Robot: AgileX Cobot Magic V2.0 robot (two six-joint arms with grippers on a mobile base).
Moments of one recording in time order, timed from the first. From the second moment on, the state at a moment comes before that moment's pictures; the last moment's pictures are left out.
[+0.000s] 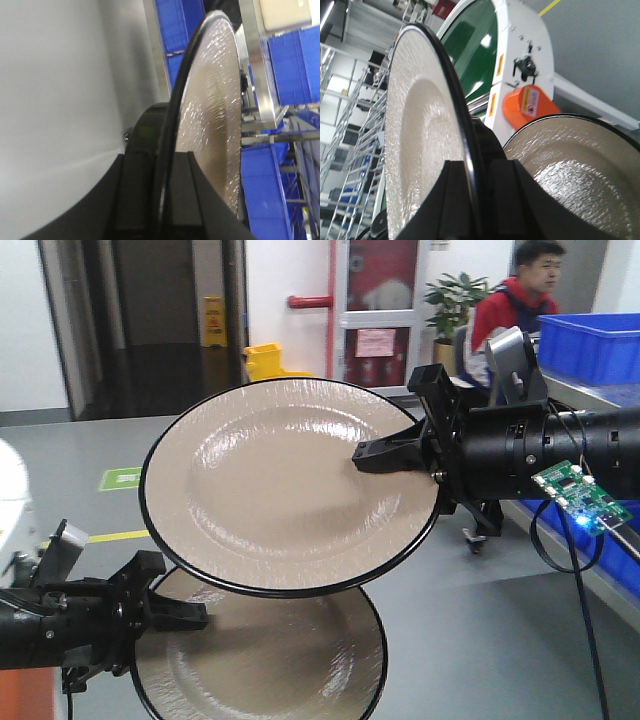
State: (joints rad) left arm -0.07 1.49 -0.98 -1.36 0.80 0.55; right arm 0.20 1.52 -1.47 1.14 0.85 -0.17
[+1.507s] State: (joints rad) left arm -0.07 1.49 -0.98 -1.36 0.80 0.55; right arm 0.20 1.52 -1.47 1.14 0.85 -0.17
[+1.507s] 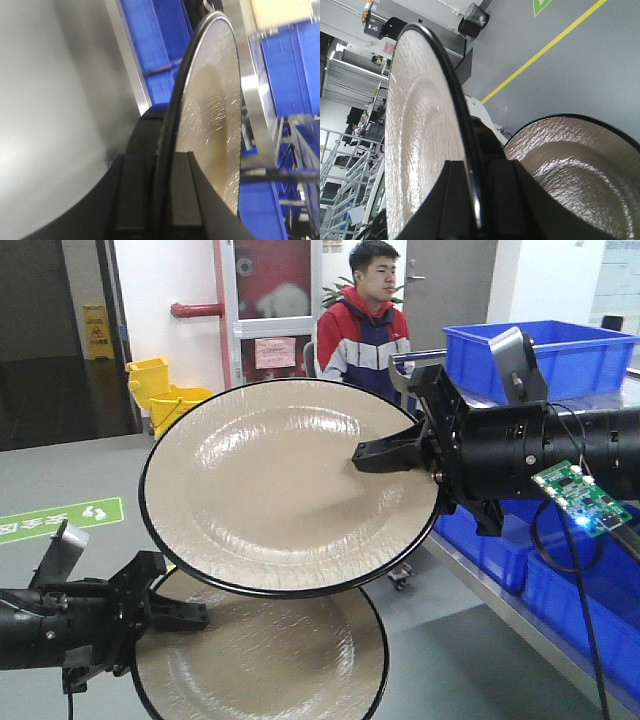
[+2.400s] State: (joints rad) left arm -0.07 1.49 -0.98 -1.36 0.80 0.55; right arm 0.20 1.52 -1.47 1.14 0.85 -0.17
